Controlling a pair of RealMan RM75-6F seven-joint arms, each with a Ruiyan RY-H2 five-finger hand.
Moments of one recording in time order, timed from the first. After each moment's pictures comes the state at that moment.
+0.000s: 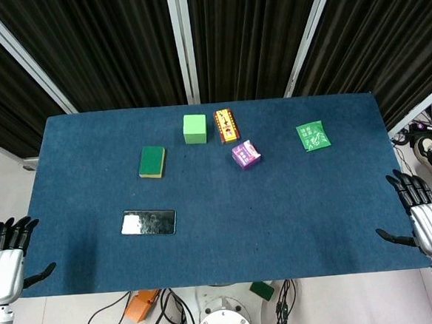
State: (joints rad) left arm 0.03 -1.15 0.00 -1.68 1.52 1.57 0.22; right arm 0.10 -1.09 0.02 -1.54 -1.61 1.51 0.23
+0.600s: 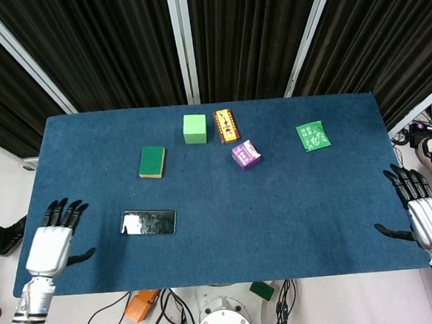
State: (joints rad) left arm -0.13 -1.25 -0.05 -1.74 1.52 1.36 0.34; right arm 0.13 -1.07 0.04 -1.56 -1.60 1.49 0.21
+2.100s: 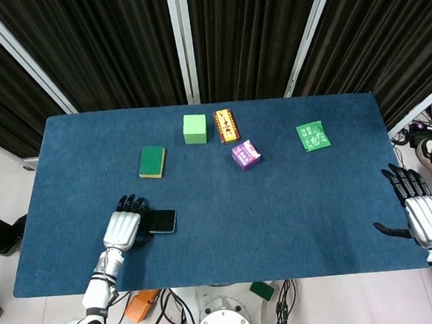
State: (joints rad) left arm -0.39 -1.65 -0.08 -1.50 1.16 1.12 0.58; right arm 0.14 -1.07 0.04 -1.56 -1.56 1.45 0.20
